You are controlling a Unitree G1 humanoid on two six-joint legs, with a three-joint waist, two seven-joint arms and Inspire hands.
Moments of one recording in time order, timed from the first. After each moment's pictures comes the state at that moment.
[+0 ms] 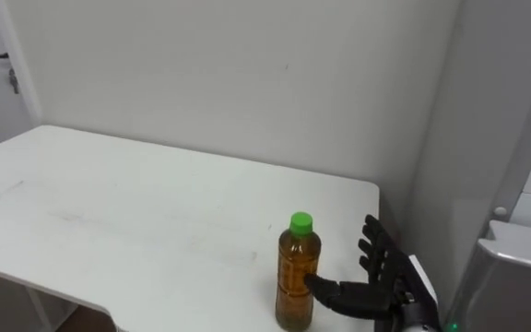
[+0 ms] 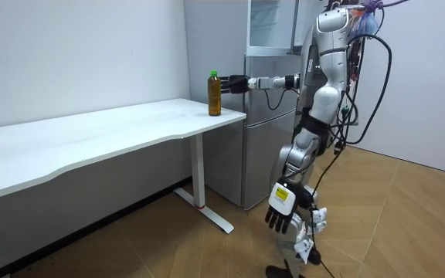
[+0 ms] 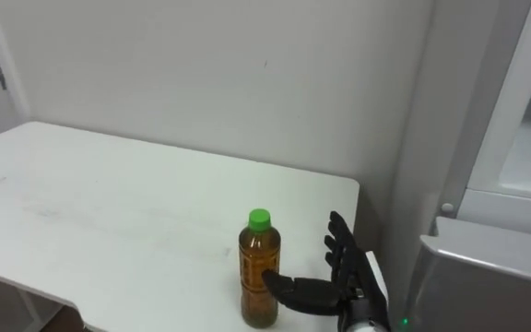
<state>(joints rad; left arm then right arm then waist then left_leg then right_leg) 0.21 0.22 -0.10 1.01 0.32 0.15 -0.07 -0.24 -0.26 0.27 0.27 0.42 -0.06 -0.31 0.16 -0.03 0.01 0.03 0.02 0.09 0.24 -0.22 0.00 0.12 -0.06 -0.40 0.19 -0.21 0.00</state>
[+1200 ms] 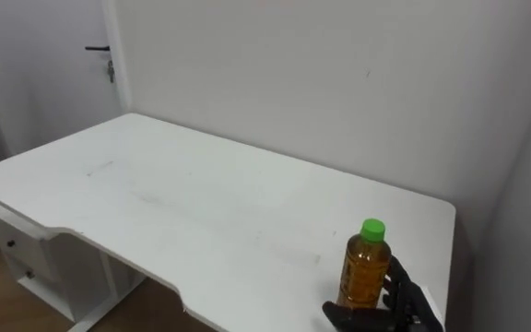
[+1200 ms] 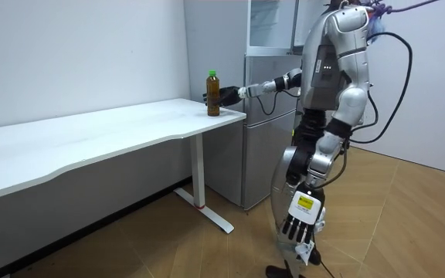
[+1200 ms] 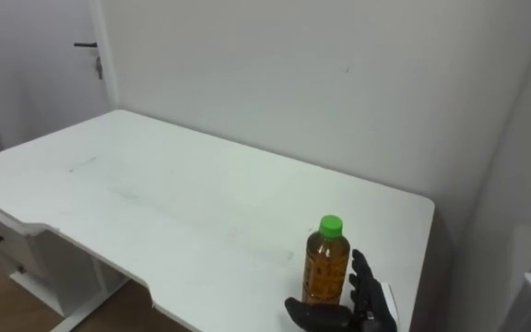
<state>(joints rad) 0.31 0.22 -0.08 0.92 0.31 0.16 -0.05 -0.29 -0.26 0.28 0.50 0.42 -0.04 -0.36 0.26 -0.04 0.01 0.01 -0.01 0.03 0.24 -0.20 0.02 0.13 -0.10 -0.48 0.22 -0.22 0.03</state>
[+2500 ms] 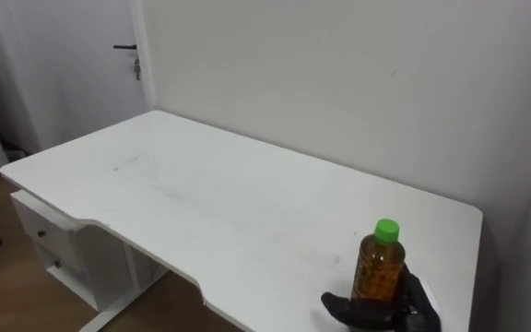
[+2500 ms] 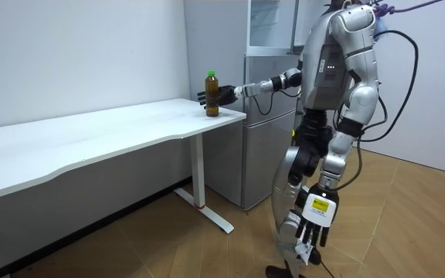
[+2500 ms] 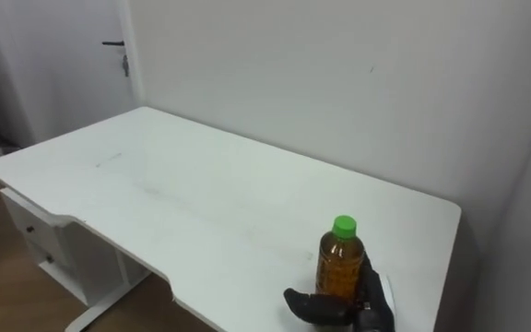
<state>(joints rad) 0.35 0.22 -0.08 0.93 0.30 0.15 -0.06 -0.32 -0.26 0.29 0.50 0.43 -0.03 -0.41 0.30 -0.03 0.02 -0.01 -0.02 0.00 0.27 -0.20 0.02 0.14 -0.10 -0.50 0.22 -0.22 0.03</state>
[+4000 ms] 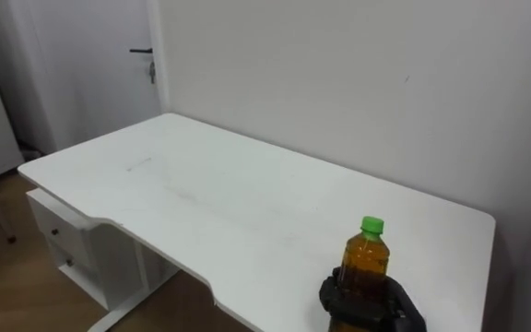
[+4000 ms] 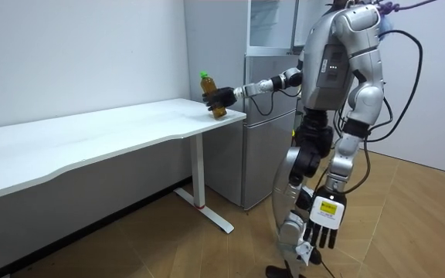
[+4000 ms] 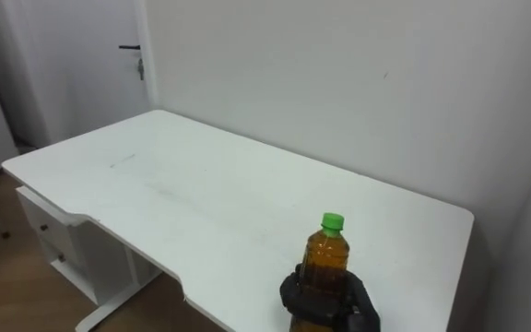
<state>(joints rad) 0.36 0.23 -0.07 0.95 0.29 0.14 -0.08 -0.32 -0.27 0.34 0.49 0.62 -0.04 -0.25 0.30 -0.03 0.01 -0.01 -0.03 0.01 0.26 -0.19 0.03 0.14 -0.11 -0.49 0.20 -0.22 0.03</state>
